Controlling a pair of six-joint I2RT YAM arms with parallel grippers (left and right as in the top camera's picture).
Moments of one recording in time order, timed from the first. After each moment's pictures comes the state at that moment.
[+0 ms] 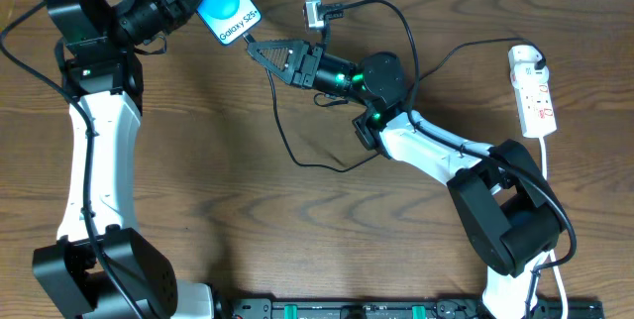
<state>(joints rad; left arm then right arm) 0.21 1.62 1.40 0.14 1.07 -0.92 0.62 1.99 1.23 1.17 -0.69 1.47</state>
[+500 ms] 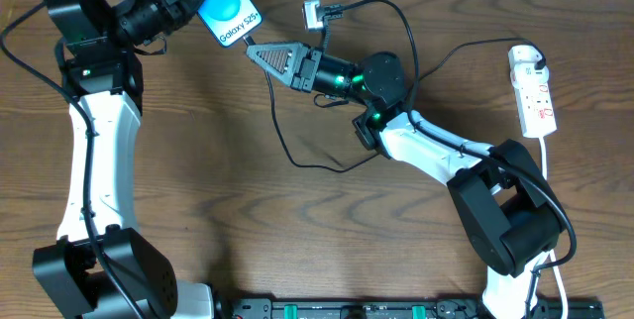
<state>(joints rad) 0.21 1.62 1.40 0.14 1.10 -0.92 0.62 1.99 1.23 1.17 -0.72 1.38</state>
